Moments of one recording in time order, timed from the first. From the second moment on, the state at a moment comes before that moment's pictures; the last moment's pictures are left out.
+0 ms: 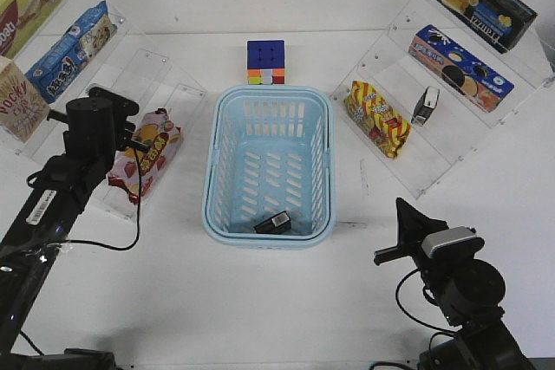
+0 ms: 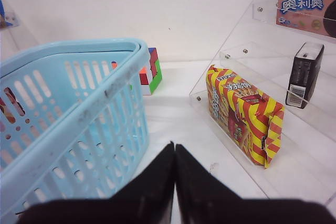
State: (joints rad) left arm -0.13 1.43 1.31 -0.28 -0.36 0.48; right arm 0.33 0.41 0.45 -0.17 0.03 0.18
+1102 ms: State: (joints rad) left arm -0.50 1.33 1.57 -0.52 0.14 0.07; right arm 0.33 0.41 0.45 -0.16 0.03 0.20
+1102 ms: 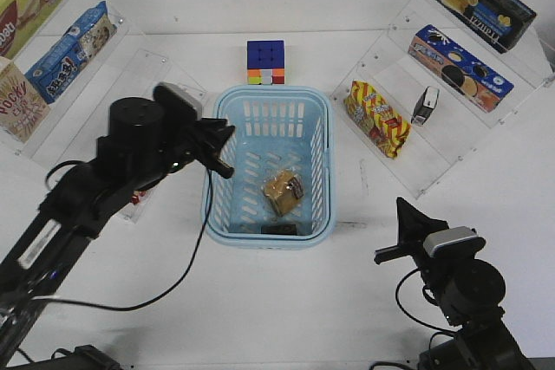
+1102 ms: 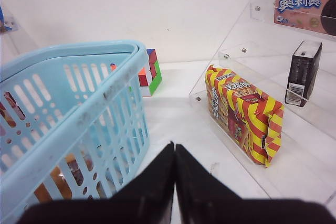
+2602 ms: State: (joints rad) left arm -0.09 0.12 0.17 0.10 -0.13 0.01; right arm 0.33 0.41 0.45 -0.16 0.03 0.20
